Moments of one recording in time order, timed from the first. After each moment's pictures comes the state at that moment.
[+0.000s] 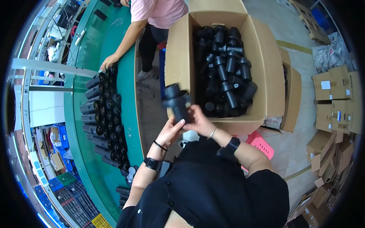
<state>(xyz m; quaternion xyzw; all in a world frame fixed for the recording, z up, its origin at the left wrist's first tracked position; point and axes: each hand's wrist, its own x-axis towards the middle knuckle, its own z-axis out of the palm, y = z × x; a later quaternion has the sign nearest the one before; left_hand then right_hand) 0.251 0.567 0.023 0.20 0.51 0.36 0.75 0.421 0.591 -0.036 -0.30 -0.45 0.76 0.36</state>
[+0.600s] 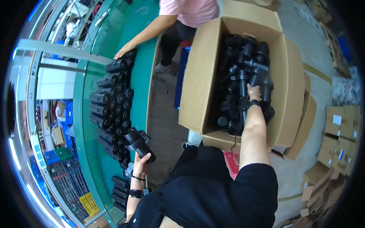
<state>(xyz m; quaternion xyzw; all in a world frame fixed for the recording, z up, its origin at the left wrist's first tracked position) 0.135 0.428 0.039 0.07 0.69 0.53 0.48 0.543 0.852 -0.208 -0.87 -0.36 0.33 -0.03</state>
